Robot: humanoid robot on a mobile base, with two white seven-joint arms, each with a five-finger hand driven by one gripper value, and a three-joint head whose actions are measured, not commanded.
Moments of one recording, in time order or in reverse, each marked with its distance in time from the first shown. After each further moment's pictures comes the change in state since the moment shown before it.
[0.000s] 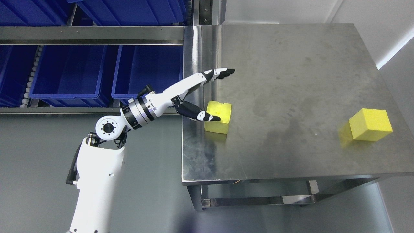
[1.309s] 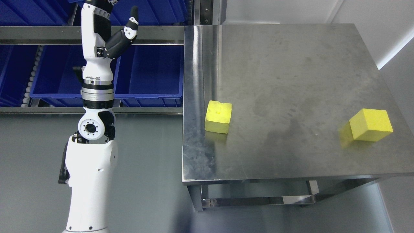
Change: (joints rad) left arm -0.005 -0.006 0.078 -0.009 0.068 -0.166 0.732; right arm 0.000 0.000 0.000 0.000 0.000 0.000 0.000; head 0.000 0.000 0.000
